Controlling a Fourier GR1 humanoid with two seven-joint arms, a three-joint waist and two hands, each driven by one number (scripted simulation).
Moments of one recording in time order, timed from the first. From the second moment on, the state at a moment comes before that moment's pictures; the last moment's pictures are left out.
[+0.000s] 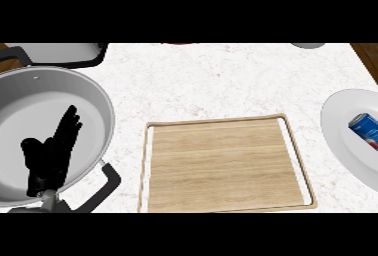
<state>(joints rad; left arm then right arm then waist) 0.00 0.33 -0.12 -1.61 0.09 0.29 0.23 -0.34 -0.76 -0.23 -0.83 -0.01 -0.05 -0.17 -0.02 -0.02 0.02</state>
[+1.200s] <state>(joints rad) -0.03 0.27 -0.10 -1.59 0.01 0.27 0.23 -0.21 -0.75 -0.43 -0.69 -0.19 0.16 -0.49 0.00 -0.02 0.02</state>
